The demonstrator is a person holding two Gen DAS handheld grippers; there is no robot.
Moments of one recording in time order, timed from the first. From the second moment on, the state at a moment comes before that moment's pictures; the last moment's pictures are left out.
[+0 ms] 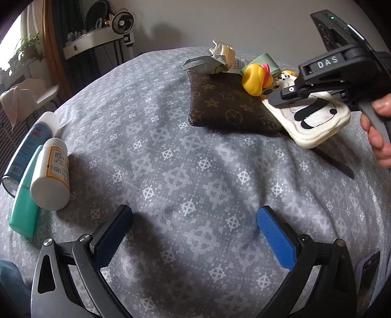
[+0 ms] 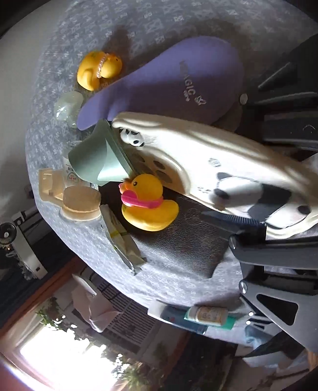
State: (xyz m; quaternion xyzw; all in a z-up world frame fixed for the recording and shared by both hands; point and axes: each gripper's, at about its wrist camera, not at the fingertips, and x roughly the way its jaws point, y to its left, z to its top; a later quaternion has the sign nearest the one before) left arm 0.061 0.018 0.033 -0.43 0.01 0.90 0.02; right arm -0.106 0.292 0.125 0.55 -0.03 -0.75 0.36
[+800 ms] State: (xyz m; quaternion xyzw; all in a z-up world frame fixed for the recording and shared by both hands) left arm 0.059 0.020 0.033 -0.43 0.01 0.90 0.02; right arm -0.056 0.569 0.295 0.38 -0.21 -0.87 0.25
